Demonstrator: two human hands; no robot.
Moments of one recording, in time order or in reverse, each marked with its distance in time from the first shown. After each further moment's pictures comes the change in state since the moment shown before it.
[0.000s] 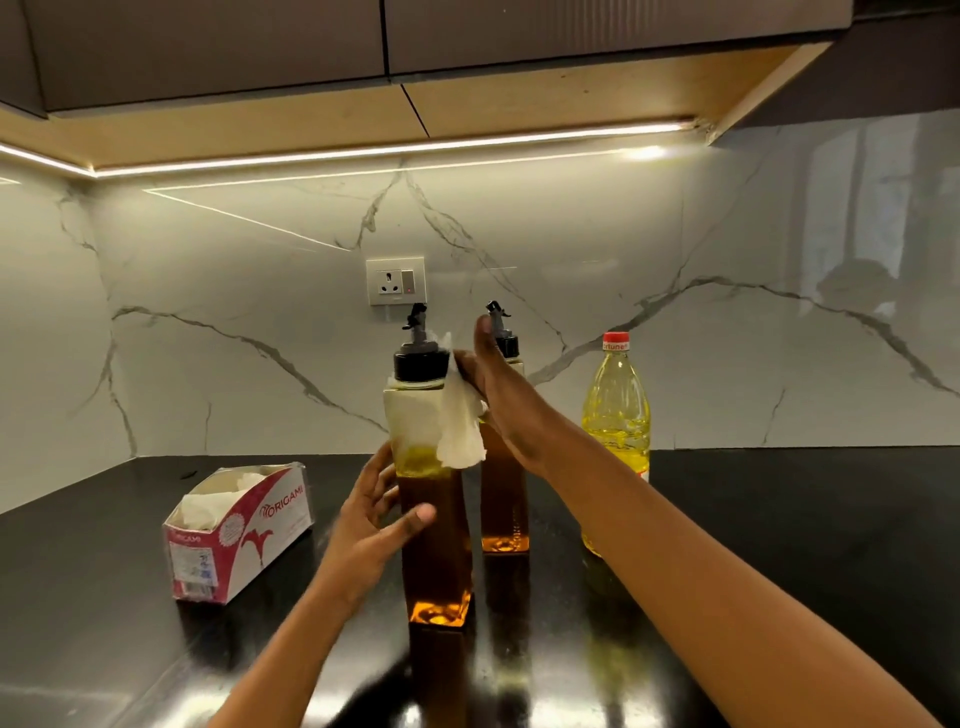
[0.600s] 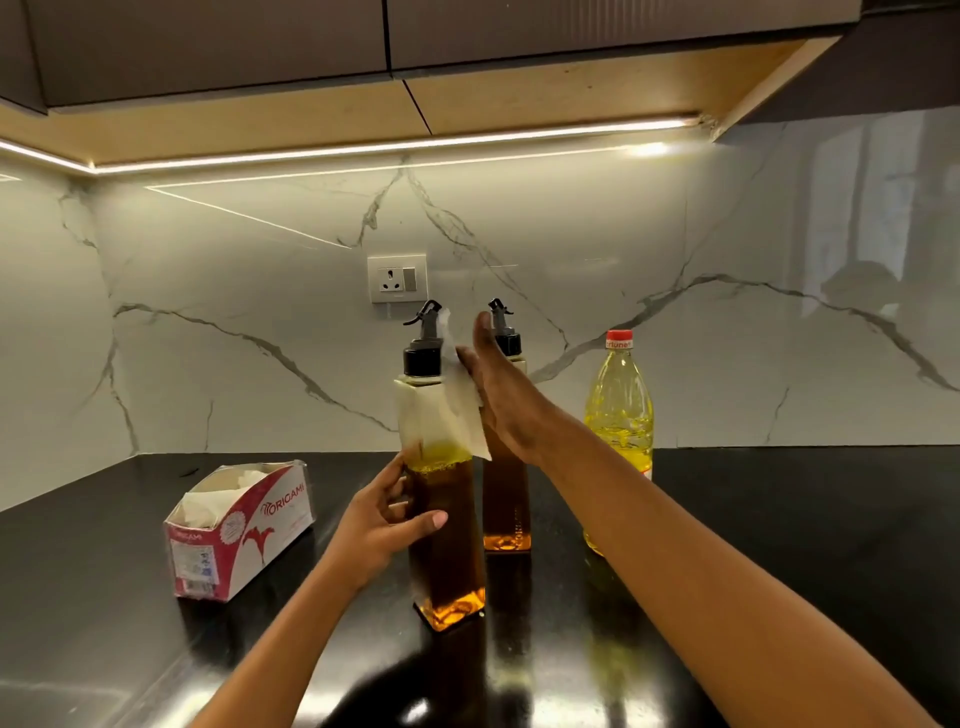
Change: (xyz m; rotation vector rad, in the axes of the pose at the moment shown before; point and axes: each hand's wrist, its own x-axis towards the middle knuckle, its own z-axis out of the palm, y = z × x) left_hand 0.013 0.001 -0.002 0.013 -0.130 -0.037; right_hand 0.013 0.007 -0.003 0.063 0.014 0.019
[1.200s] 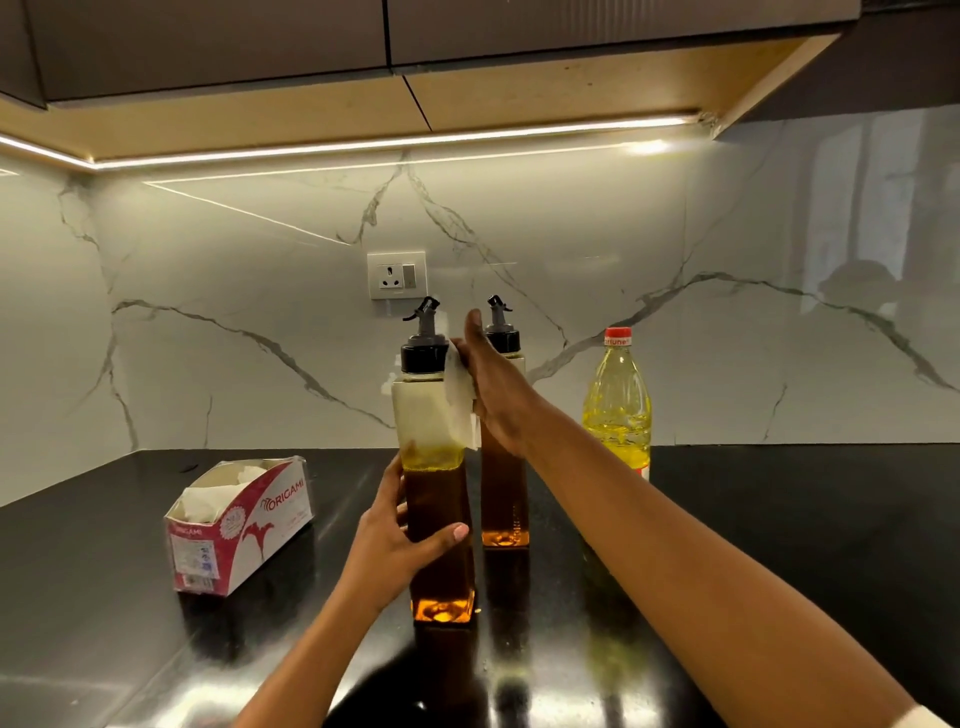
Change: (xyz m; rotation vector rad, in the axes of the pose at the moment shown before) left_hand -0.011 -0.010 0.026 0.263 0.156 0.063; right_hand 0.002 -0.005 0.009 0.002 0.084 0.015
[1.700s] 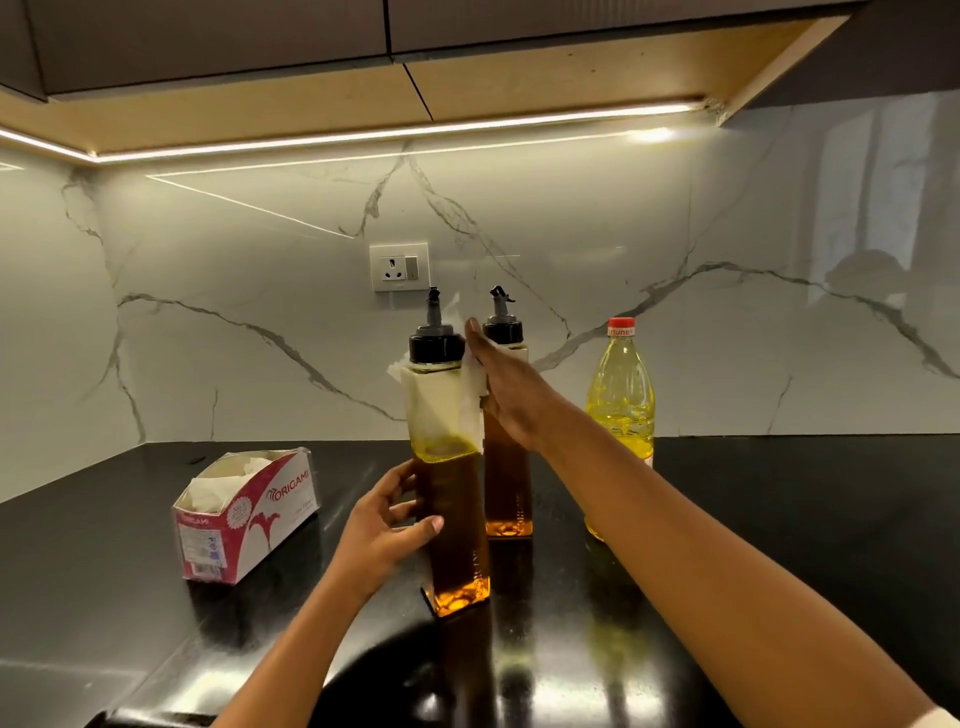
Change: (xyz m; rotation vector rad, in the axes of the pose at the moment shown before) left_hand -0.001 -0.011 -0.017 -0.220 -0.063 -0.030; right_hand 0.004 0.013 -0.012 0.067 0.027 0.007
